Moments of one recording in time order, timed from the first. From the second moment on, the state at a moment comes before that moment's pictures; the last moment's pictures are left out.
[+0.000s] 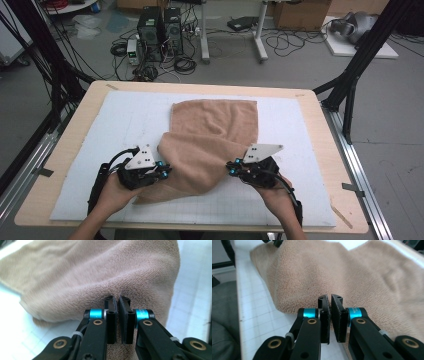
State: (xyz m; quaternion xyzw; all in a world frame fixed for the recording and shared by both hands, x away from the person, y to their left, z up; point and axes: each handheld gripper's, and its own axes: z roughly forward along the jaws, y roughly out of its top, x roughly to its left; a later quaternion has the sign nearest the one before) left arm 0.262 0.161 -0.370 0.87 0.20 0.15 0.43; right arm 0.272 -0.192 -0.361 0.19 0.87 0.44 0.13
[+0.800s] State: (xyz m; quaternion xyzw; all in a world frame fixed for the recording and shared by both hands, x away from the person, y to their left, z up) left arm 0.349 0.154 -0.379 0.83 0.31 0.20 0.41; right arm 0.375 -0.189 -0.360 0.28 0.86 0.41 0.12
